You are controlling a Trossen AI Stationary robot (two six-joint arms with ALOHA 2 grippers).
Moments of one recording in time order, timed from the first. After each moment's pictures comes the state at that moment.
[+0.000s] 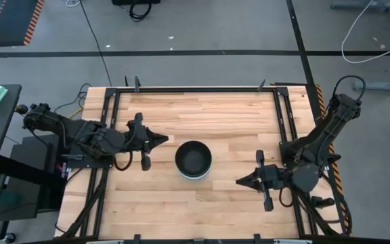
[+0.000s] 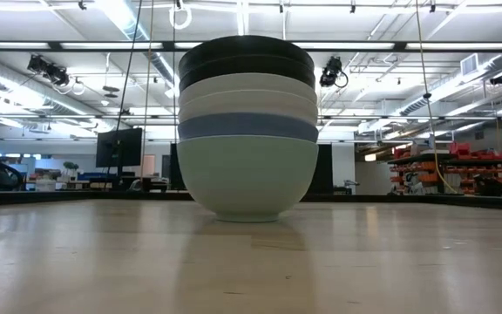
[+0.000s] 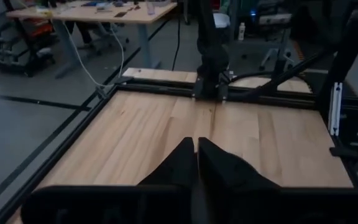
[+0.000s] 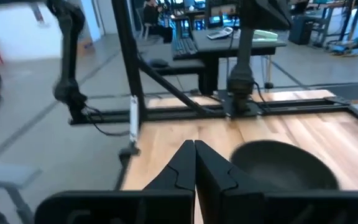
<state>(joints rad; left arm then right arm) -0.40 1.08 1.15 -0.42 -0.63 -0.19 0.85 1.18 0.95 -0.03 0.79 0.26</state>
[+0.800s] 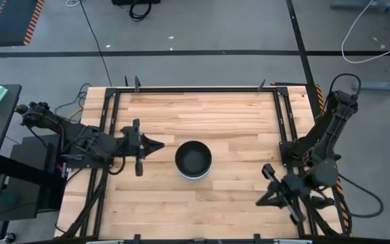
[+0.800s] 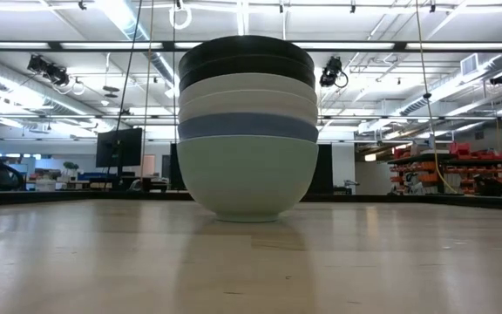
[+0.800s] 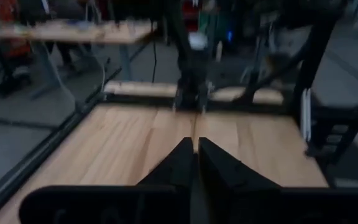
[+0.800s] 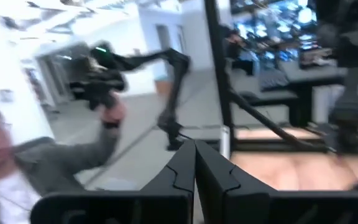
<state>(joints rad) -0.46 0.96 0.96 -0.23 -0.62 -0.16 0.99 1.11 0.83 0.31 0.61 0.19</state>
